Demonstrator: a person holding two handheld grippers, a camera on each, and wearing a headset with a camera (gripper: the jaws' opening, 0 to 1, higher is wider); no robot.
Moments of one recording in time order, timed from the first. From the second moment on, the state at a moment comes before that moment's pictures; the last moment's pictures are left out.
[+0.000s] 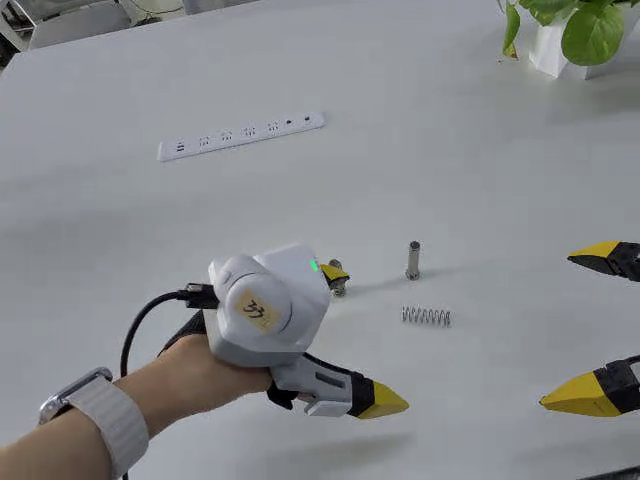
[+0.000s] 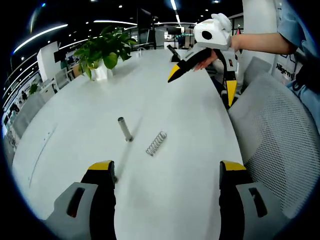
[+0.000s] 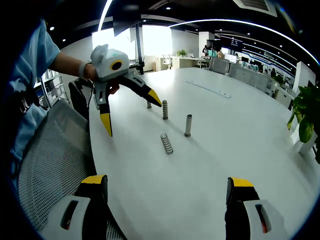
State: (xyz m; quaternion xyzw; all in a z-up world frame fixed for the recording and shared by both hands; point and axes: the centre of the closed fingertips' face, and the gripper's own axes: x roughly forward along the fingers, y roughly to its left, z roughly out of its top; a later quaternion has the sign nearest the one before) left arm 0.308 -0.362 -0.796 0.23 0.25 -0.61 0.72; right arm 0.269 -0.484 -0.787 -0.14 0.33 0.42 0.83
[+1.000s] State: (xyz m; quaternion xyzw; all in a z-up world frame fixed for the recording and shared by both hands) left arm 0.332 -0.411 -0.832 0.20 0.27 -0.60 0.73; right arm 0.256 -0.492 -0.801 -0.10 0.35 0.40 0.84
